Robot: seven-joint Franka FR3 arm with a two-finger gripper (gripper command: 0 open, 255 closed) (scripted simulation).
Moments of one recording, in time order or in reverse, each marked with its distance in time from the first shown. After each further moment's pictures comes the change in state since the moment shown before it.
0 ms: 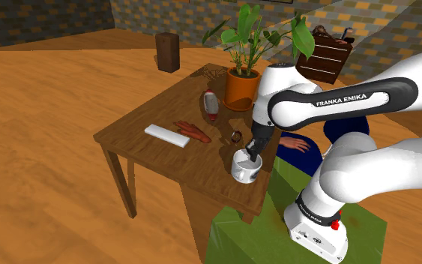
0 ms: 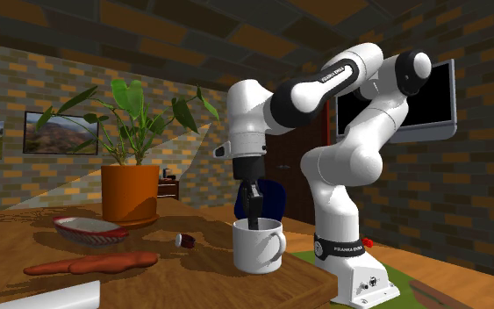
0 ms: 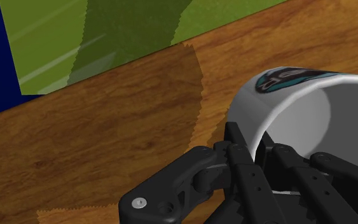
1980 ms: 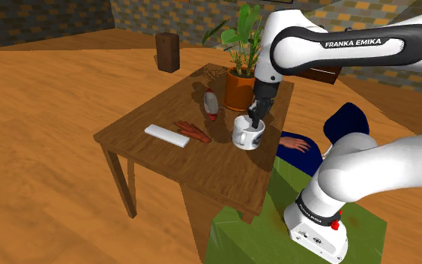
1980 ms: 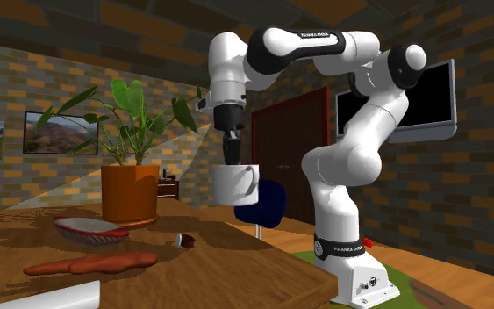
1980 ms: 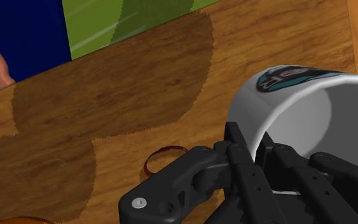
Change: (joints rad) arm -0.048 0.063 -0.069 0.352 -0.072 -0.293 -0.040
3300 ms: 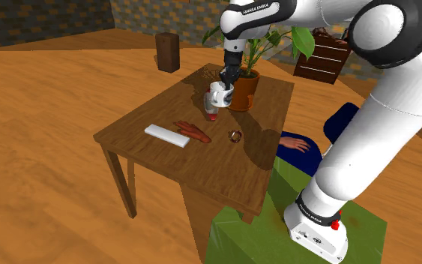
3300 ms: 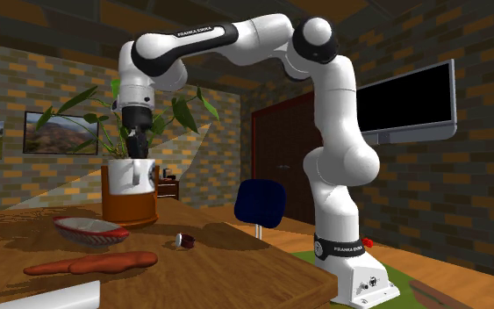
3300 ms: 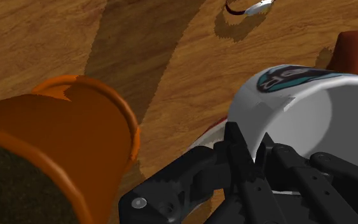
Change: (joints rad) arm -0.061 0.802 -0.156 0.735 -0.010 0.058 -0.219
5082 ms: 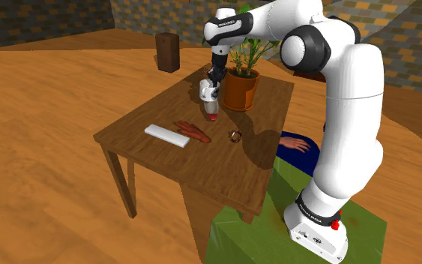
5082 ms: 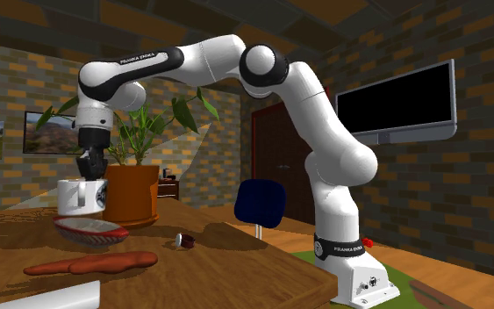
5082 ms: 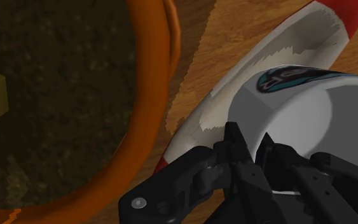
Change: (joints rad) arm -0.068 0.453 -0.017 0.474 0.083 0.015 -0.106
